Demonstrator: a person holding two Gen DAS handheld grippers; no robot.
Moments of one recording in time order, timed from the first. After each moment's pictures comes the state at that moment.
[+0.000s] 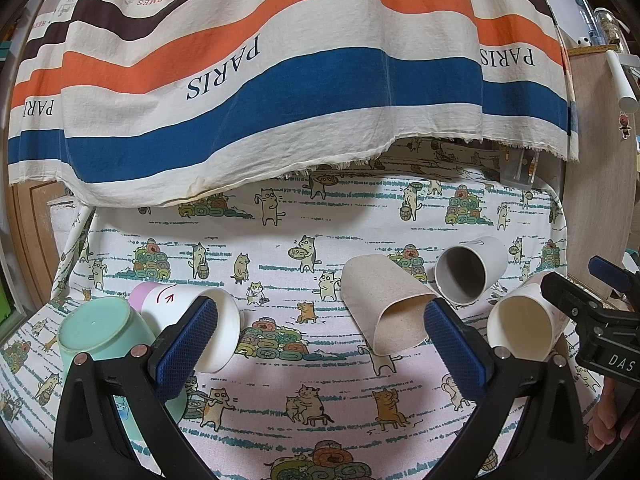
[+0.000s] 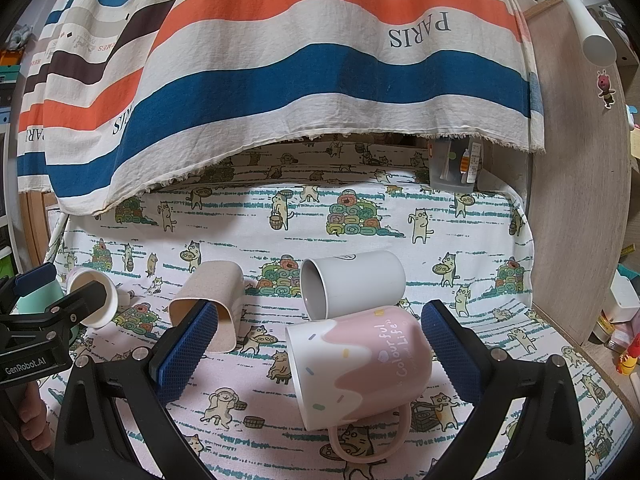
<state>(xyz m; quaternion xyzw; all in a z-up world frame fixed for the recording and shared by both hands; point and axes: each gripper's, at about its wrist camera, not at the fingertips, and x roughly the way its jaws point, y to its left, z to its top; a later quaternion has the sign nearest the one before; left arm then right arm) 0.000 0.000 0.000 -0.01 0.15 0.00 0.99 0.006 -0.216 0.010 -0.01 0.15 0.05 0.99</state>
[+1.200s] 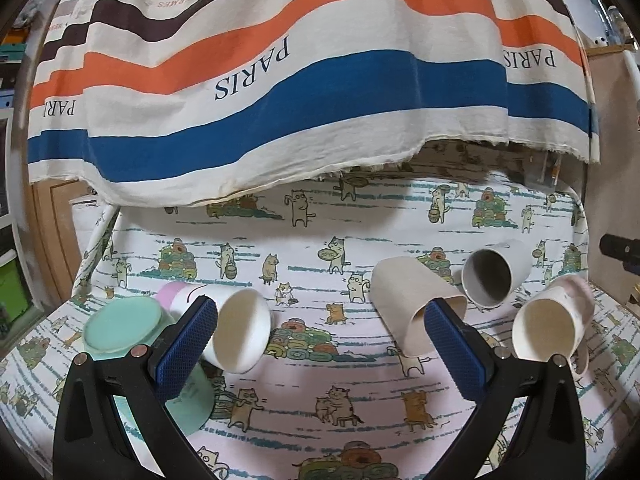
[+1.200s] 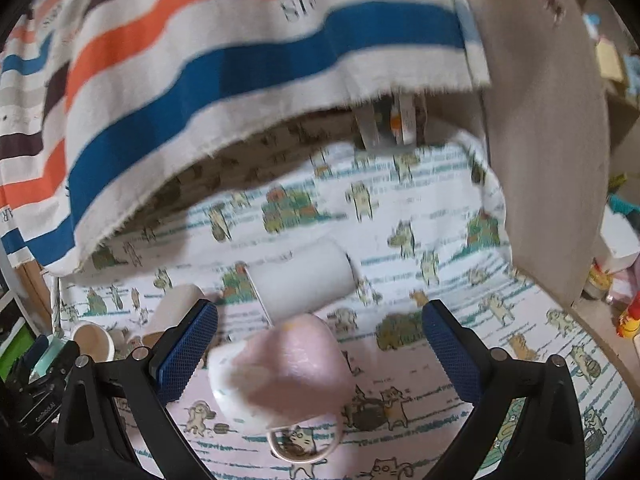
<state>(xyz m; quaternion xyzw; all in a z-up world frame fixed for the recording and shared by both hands) 0.000 0.015 0.000 -0.01 0.15 0.04 0.99 0.038 -0.303 0.027 0.11 0.23 0.03 0.97</state>
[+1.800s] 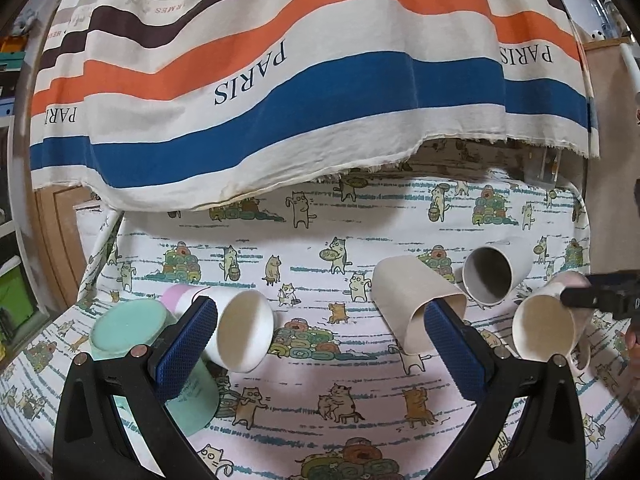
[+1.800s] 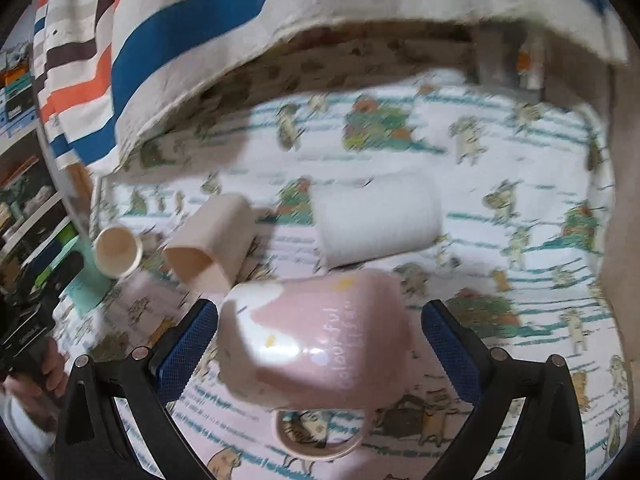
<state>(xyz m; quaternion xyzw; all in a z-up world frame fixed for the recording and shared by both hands) -0.005 0.009 0.001 0.00 0.15 0.05 0.99 0.088 -0.272 -0.009 0.01 0.35 0.21 0.91</state>
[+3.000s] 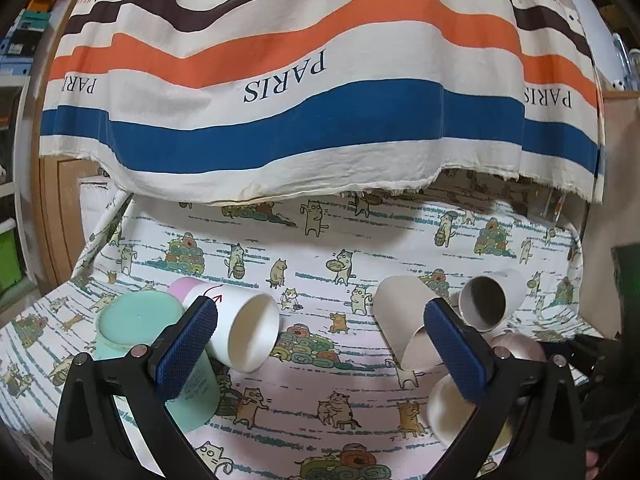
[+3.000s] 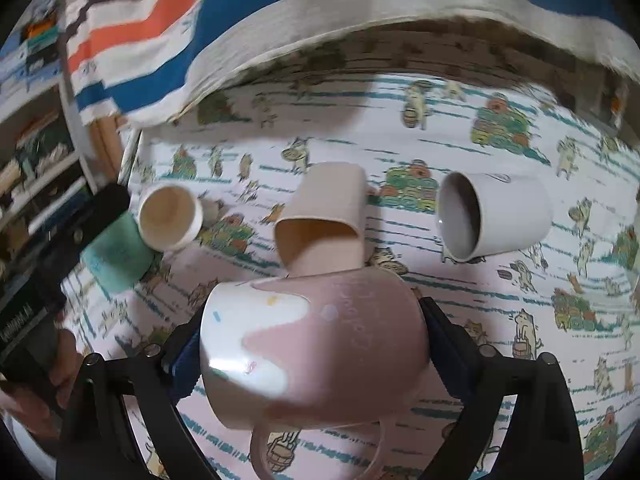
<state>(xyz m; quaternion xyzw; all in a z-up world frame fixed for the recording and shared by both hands) -0.010 0.034 0.011 -0.06 0.14 0.05 0.99 0.055 -0.150 -0.018 -0.06 0.34 0.23 0.91</state>
